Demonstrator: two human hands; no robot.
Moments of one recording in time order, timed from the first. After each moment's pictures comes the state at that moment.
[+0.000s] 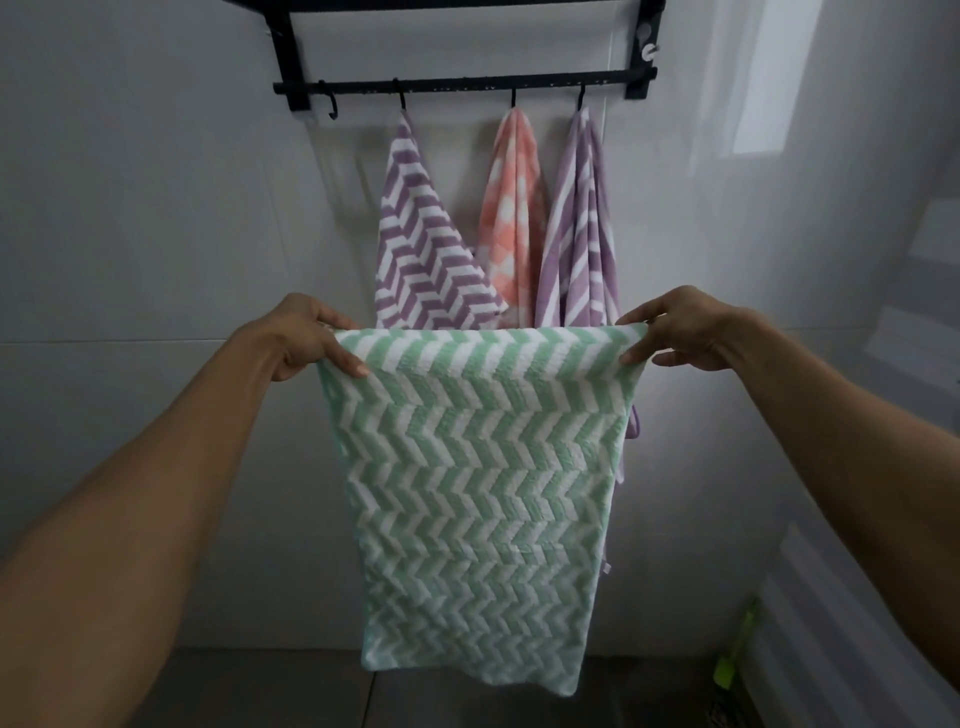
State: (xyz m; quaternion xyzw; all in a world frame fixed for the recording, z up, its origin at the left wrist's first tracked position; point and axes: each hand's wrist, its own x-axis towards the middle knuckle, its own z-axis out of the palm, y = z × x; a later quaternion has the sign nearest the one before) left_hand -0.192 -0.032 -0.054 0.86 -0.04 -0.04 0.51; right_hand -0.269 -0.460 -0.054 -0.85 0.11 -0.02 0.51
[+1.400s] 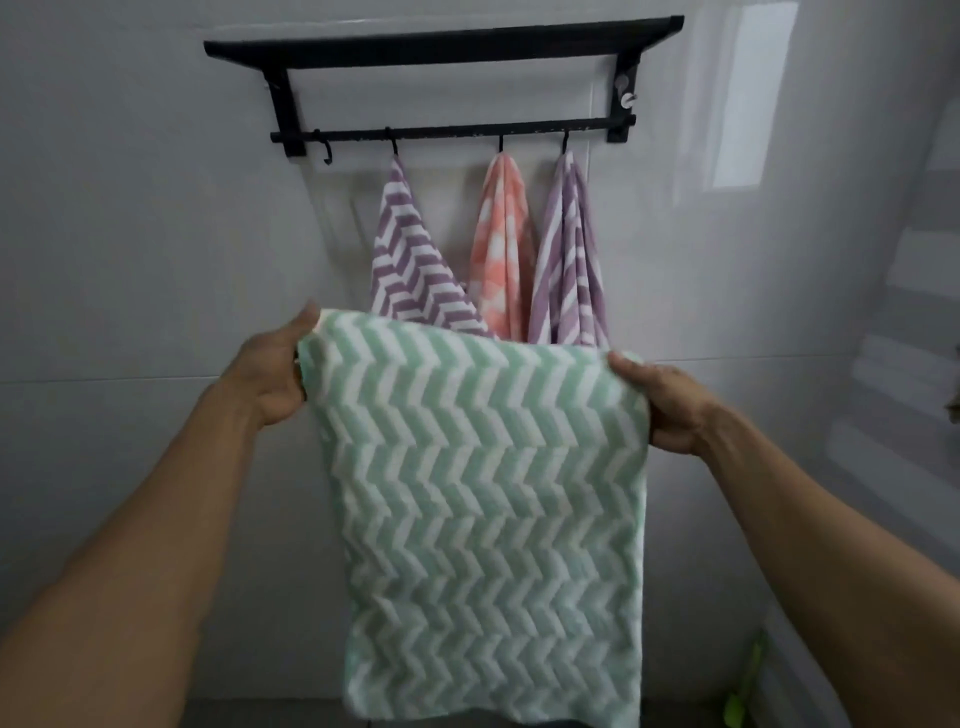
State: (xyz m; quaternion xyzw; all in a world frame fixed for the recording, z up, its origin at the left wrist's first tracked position) left_hand -0.197 -0.033 -0.058 0.61 -0.05 -0.04 0.79; right_hand -0.285 -0.448 -0.107 -0.63 0.02 0.03 0.78
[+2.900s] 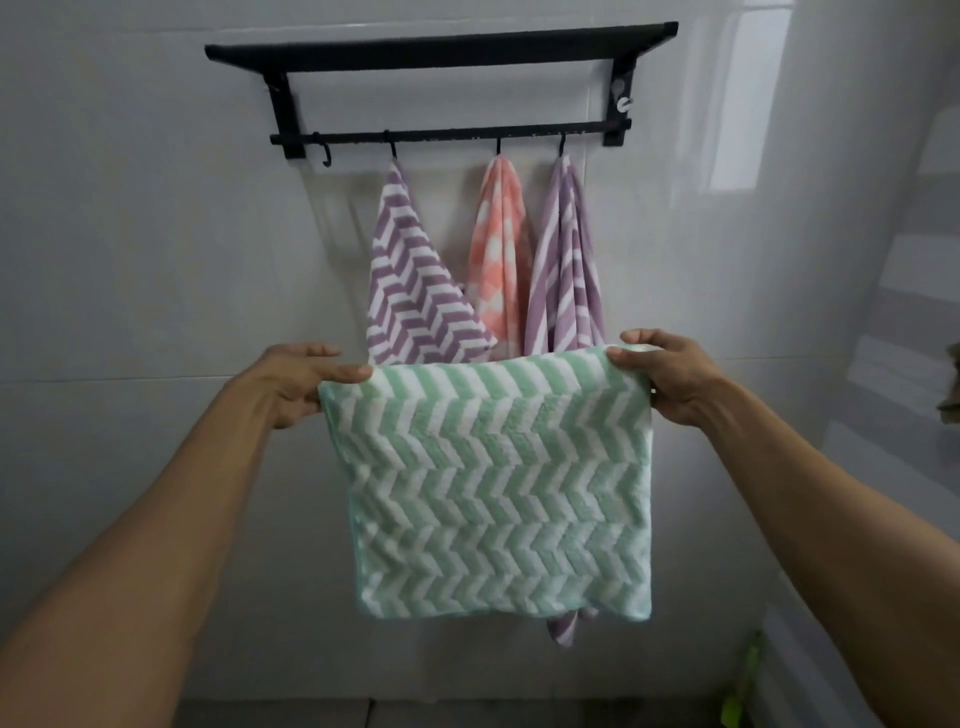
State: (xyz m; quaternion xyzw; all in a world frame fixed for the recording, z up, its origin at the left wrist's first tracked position) left_hand -0.214 -0.051 -0.054 0.72 0.03 -0.03 0.70; right_hand -0.277 -0.450 -0.078 -0.64 0.08 -0.13 0.75
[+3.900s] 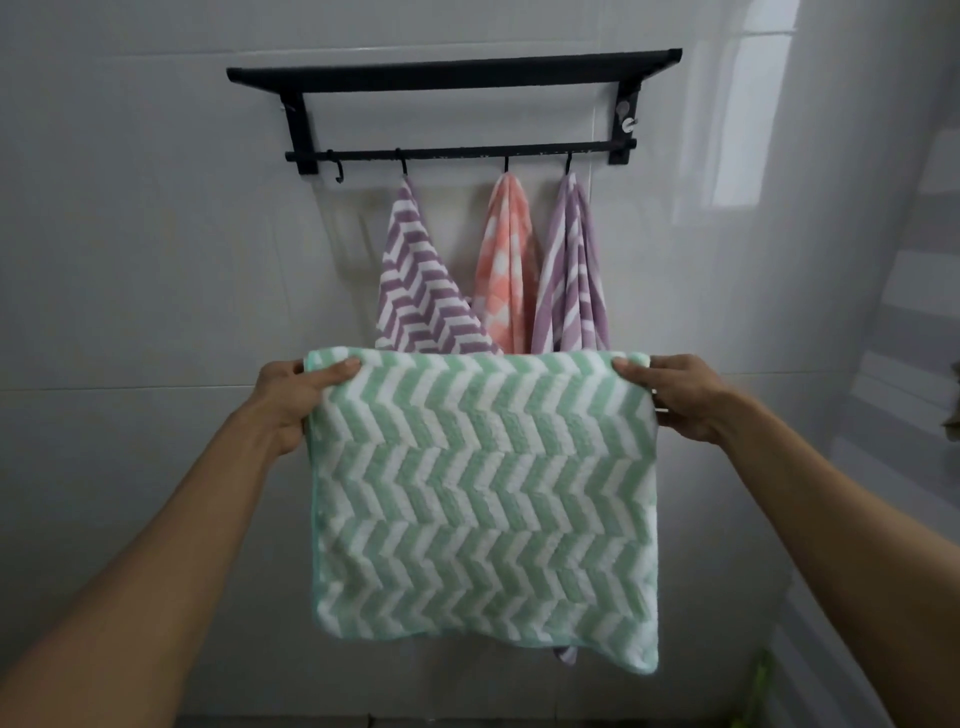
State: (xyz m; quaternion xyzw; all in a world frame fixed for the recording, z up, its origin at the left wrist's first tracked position) left_hand -0.221 -0.044 -0.062 0.68 0.00 0.05 0.73; right_hand -0.282 -0.452 -0.073 -0.71 0.08 -0.11 0.69
